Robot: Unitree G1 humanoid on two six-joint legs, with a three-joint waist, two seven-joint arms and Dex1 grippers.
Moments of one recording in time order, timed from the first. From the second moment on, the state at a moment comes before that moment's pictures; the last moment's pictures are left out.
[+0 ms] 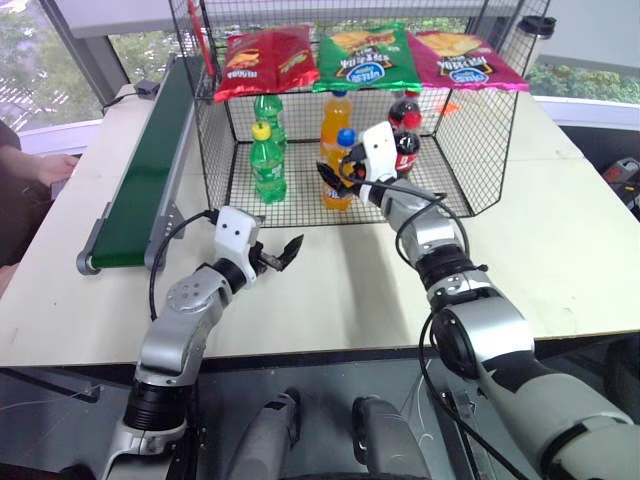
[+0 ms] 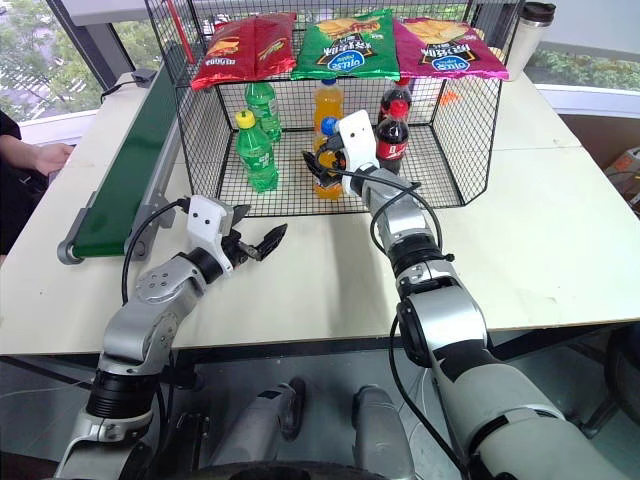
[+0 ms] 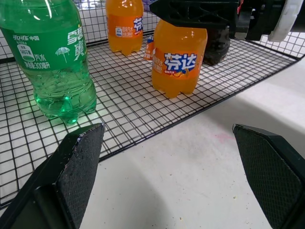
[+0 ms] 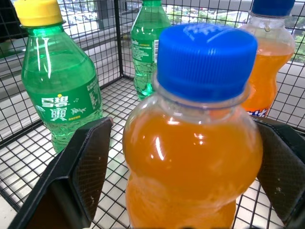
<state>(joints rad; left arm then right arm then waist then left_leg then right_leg) -0.27 0.28 -0.02 -0.27 -0.26 0.49 -0.39 -1.08 -0.15 0.01 0.96 0.12 -0.04 0.45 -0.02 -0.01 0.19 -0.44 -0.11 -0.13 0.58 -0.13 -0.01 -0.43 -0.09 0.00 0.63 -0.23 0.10</state>
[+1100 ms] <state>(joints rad) -0.21 0.33 -0.07 -0.27 -0.25 0.50 -0.50 -0.40 -0.59 0.09 -0.18 0.29 0.63 0.88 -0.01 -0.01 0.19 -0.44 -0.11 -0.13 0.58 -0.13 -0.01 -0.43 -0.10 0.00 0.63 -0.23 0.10</state>
